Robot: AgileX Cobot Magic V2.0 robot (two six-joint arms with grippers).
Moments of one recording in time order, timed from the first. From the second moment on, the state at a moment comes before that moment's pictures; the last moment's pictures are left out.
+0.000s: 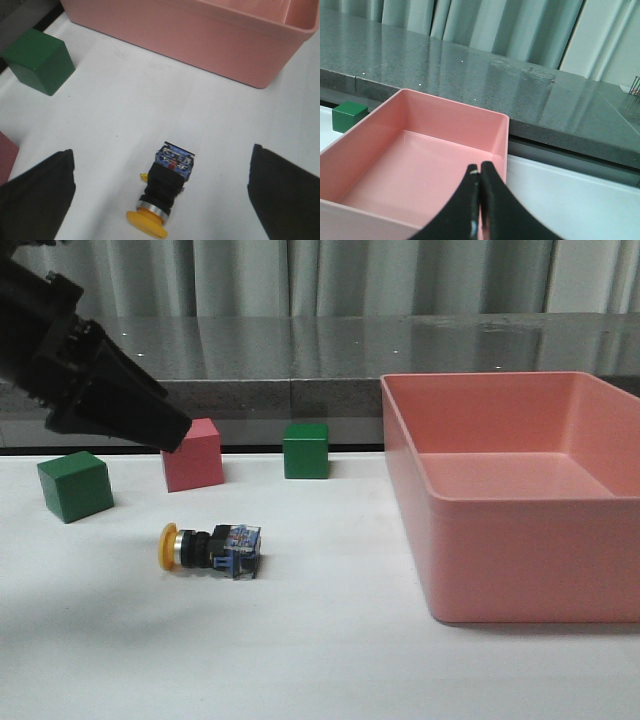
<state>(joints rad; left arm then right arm) -0.07 1.69 -0.99 -1.23 0.91 1.92 0.06 0.14 -0.22 0.16 0.18 -0.38</state>
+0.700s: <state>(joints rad) -0.03 1.92 -0.99 -1.40 1.04 2.29 0.06 0.14 -0.22 0.16 0.18 -0.38</state>
